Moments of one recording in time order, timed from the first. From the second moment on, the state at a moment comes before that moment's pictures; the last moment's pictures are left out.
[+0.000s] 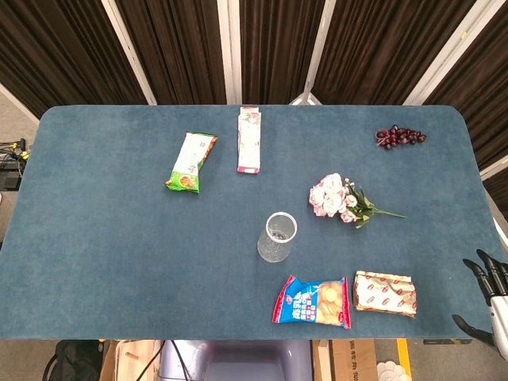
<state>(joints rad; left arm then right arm) 0.13 -0.93 -0.08 -1.69 1.46 1.67 -0.13 -0.08 -0.92 -0.02 -1.75 -1.63 1.61 0.03</state>
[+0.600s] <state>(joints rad) 0.14 -0.95 -0.08 -1.69 1.46 1.71 -0.10 0.14 -0.89 0.06 -1.77 -1.51 1.29 0.25</state>
